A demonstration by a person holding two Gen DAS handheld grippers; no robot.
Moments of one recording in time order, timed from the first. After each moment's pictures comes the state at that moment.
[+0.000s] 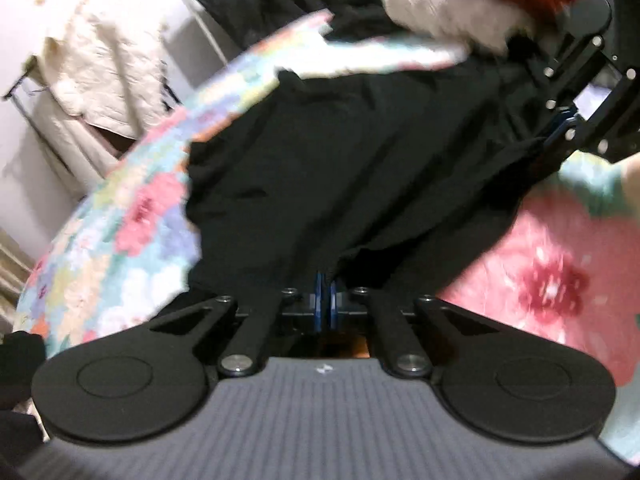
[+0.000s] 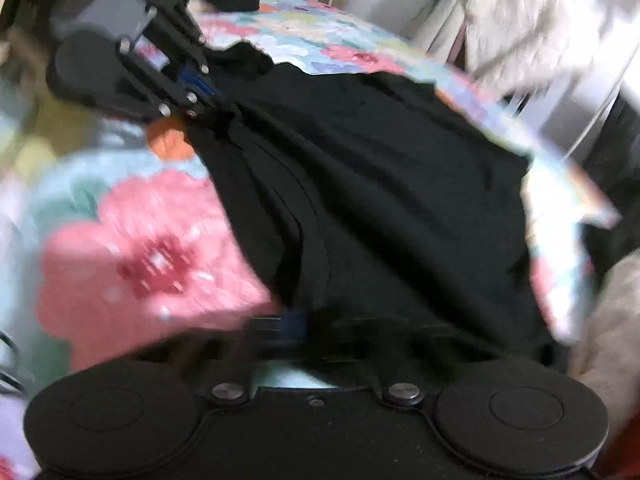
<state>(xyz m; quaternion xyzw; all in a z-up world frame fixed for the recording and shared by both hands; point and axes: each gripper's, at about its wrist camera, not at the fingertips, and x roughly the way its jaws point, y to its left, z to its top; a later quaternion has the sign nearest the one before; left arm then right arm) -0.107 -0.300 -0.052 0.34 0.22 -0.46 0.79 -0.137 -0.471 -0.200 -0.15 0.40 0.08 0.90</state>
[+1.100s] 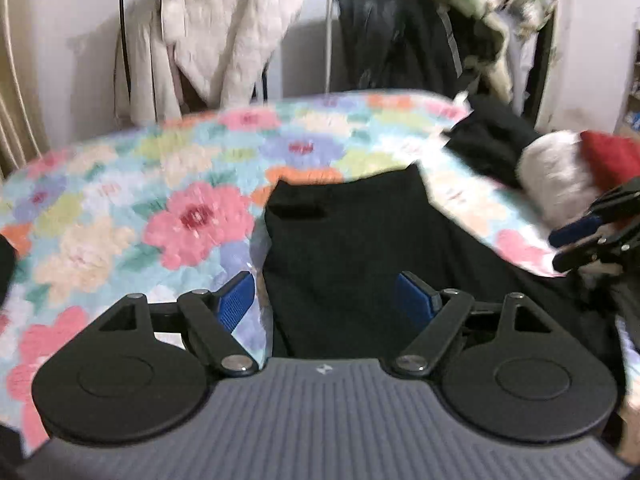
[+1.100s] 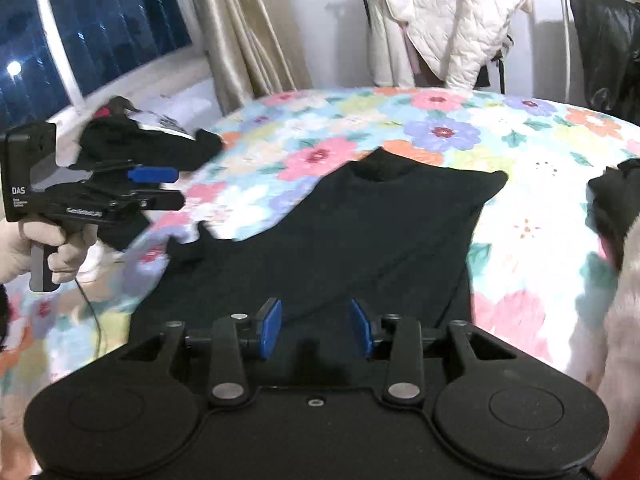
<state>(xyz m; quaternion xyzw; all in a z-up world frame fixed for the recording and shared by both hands) 0.039 -0.345 -0.028 0.13 0.31 -0.40 0.85 -0.126 -0.622 -0.080 0.08 0.34 0.13 0.93</state>
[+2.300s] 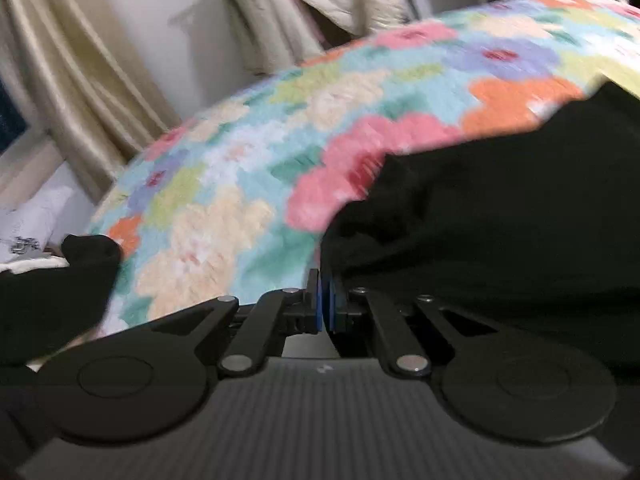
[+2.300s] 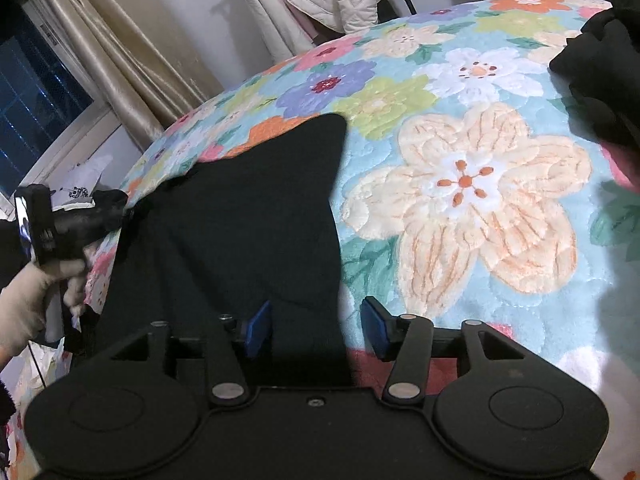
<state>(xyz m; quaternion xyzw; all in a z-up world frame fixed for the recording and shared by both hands) 0.142 -0.364 -0.109 0.26 0.32 -0.17 0.89 0.025 -0.697 -0.205 0.25 0.35 0.07 0.90</state>
